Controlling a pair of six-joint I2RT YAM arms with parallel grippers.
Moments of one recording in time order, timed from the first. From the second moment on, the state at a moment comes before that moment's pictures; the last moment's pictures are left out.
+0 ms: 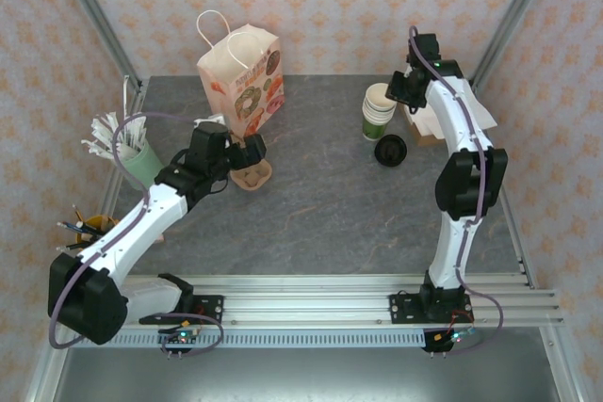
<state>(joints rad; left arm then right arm) -0.35 1.21 0.94 -0.38 -0.07 -0.61 0.09 2.06 2.05 -0.99 -0.06 0.37</state>
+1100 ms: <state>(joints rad) -0.35 1.28 0.98 -0.45 -0.04 -0.56 0.10 2.07 2.18 -1.05 0.01 0.38</state>
